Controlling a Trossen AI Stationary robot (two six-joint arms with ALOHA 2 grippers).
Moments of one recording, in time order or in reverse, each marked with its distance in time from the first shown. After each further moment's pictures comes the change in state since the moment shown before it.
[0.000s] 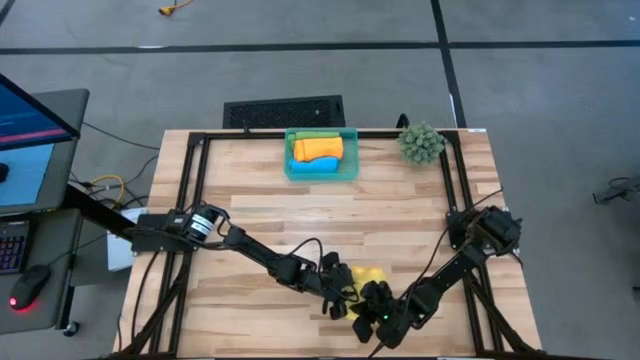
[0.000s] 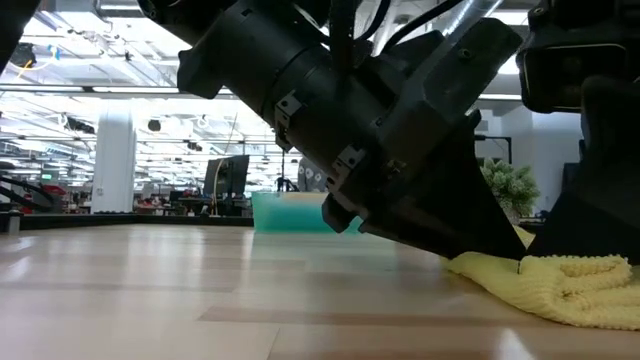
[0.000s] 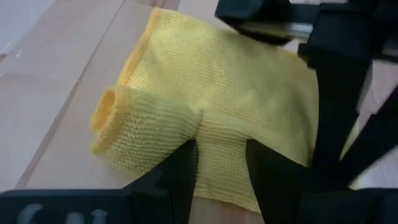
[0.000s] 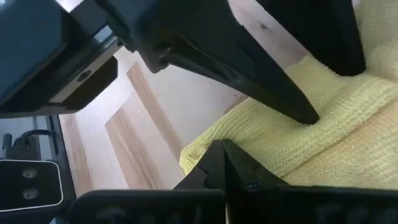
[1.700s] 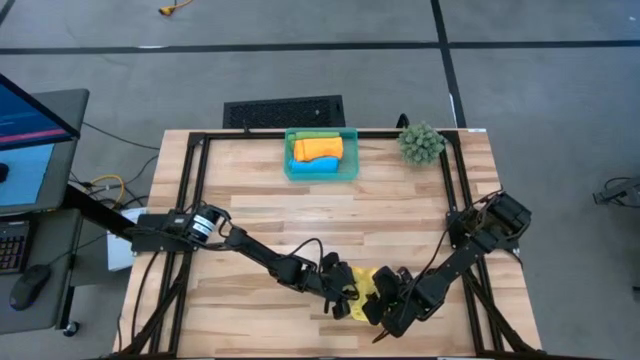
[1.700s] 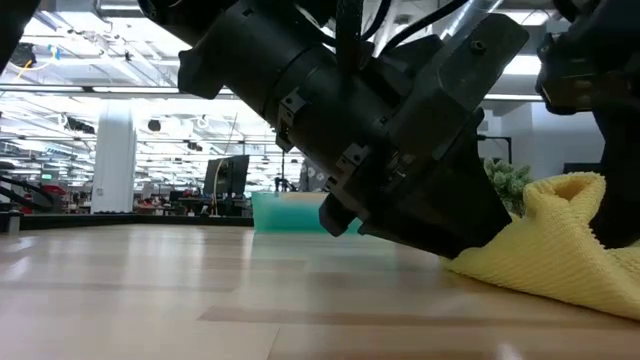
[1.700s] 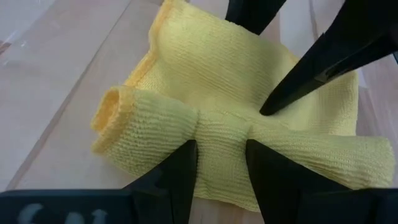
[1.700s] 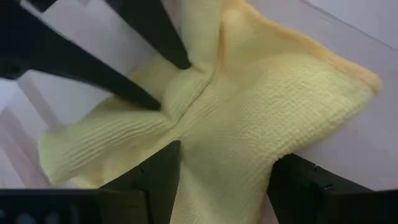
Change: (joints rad) left arm 0.001 0.007 0.004 0.013 -0.011 -0.065; right arm -0.033 -0.140 -0.006 -0.454 -0.077 0.161
